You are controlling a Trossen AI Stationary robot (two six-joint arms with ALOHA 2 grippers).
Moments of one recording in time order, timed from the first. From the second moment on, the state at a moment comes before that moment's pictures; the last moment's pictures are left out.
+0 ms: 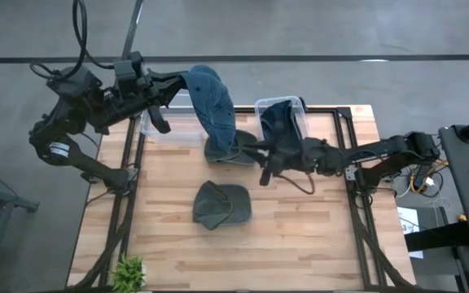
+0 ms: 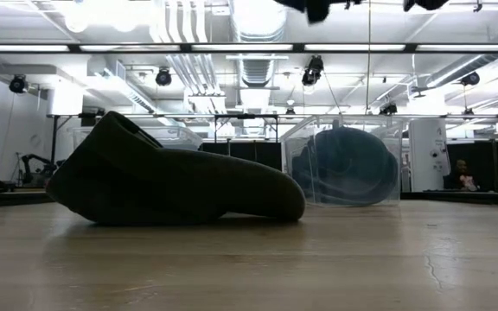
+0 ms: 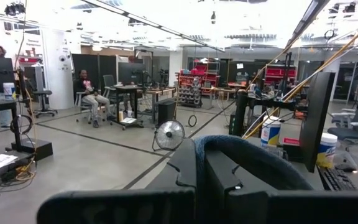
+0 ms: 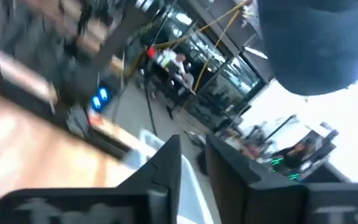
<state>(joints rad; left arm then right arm) -0.06 1.28 2.00 -0.49 -0.49 0.02 0.06 1.36 0.87 0.58 0.27 -0.75</state>
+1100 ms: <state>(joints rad) -0.06 1.33 1.99 -0.41 -0.43 0.00 0.04 1.85 1.11 1.43 0.40 -1.30</state>
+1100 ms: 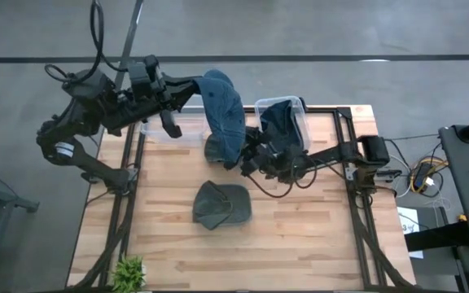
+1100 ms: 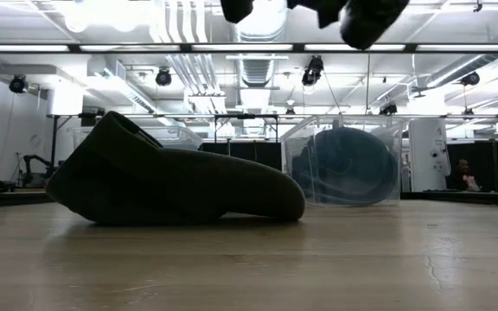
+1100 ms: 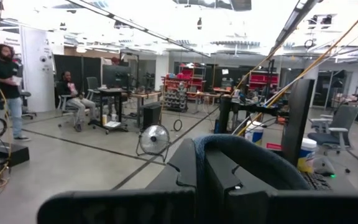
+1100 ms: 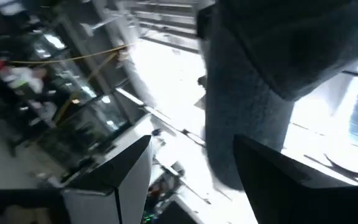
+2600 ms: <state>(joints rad) -0.07 1.32 1.99 -0.41 -0.45 0.16 0.08 1.79 1.22 1.38 0.79 -1.59</state>
